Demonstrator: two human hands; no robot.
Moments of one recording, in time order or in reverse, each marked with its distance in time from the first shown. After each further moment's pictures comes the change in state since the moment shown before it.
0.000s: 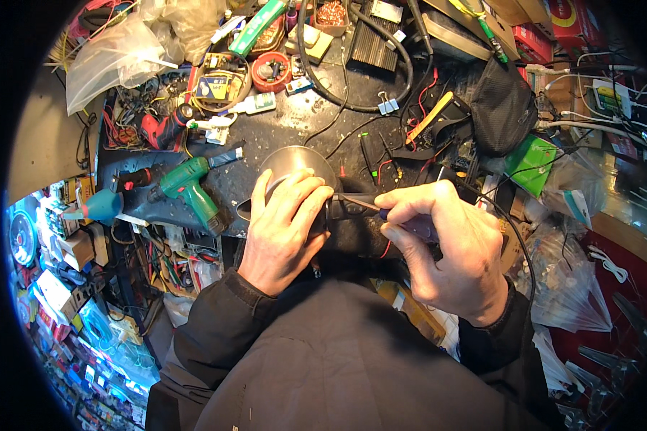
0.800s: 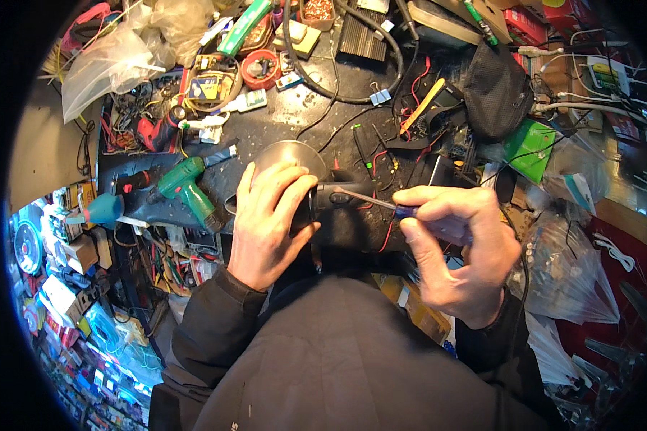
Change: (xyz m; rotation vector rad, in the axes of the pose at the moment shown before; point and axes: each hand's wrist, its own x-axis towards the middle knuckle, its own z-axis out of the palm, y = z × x) left_hand 0.003 0.004 -0.005 0.020 -0.016 -0.044; right_hand -0.039 0.008 0.008 0.206 0.298 0.096
